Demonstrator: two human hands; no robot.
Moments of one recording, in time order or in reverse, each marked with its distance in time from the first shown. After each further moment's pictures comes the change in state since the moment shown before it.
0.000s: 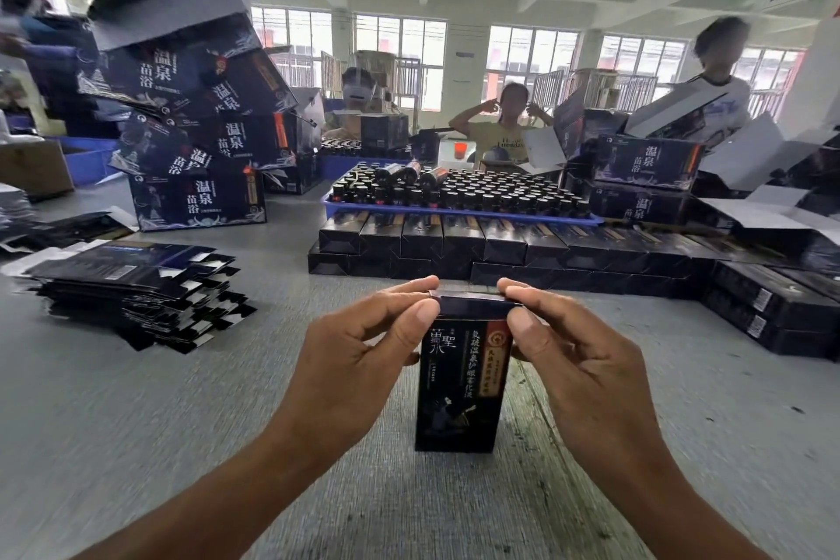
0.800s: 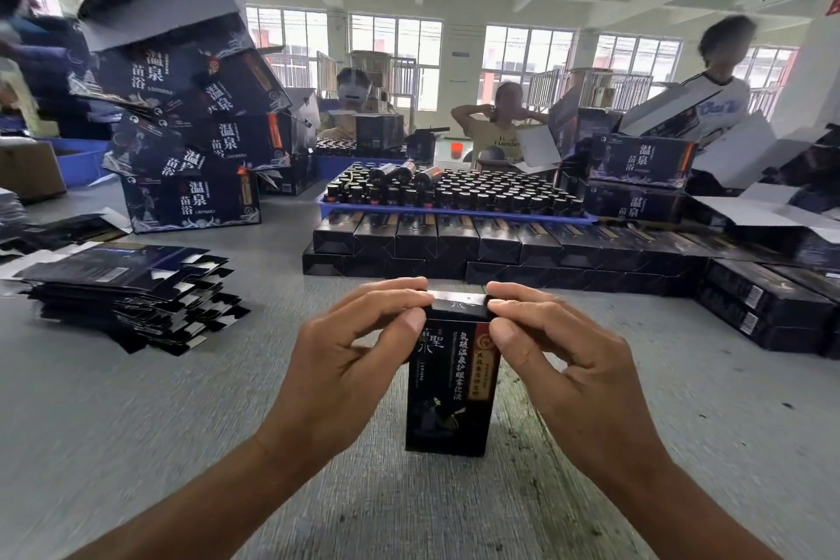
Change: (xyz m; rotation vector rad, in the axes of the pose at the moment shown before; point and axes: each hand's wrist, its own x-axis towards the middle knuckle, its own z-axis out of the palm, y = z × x) left_hand -0.002 -0.002 -0.001 0.061 0.005 0.085; right_hand 0.003 -0.003 -0.005 -0.258 -0.045 -0.167
